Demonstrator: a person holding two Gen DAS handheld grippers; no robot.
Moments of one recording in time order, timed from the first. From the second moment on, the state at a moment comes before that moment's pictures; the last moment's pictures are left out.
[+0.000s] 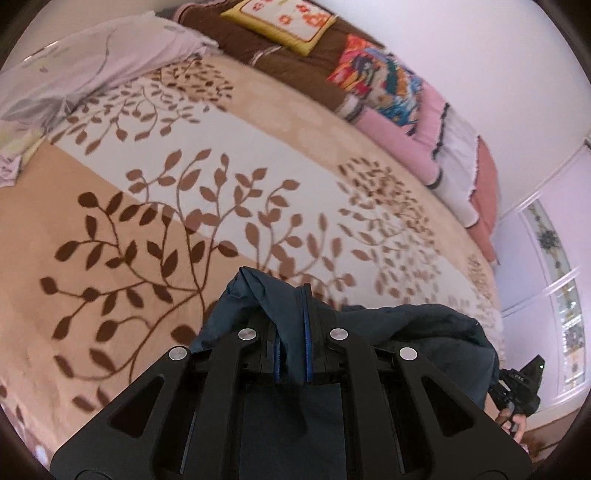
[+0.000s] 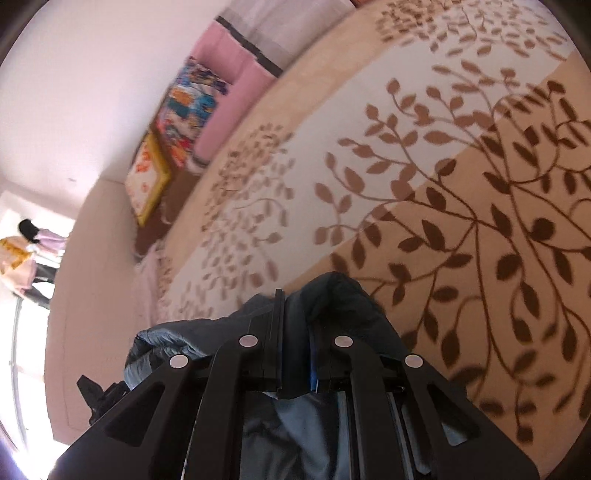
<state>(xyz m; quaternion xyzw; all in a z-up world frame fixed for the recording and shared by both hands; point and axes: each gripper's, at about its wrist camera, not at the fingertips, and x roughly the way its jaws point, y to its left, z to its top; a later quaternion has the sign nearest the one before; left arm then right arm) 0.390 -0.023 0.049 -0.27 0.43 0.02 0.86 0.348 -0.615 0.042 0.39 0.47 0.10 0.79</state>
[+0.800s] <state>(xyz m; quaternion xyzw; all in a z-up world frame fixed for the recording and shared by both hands) 0.379 -0.003 0.046 -0.35 0.39 0.04 0.85 0.342 -0.643 0.048 0.46 0.43 0.11 0.77</state>
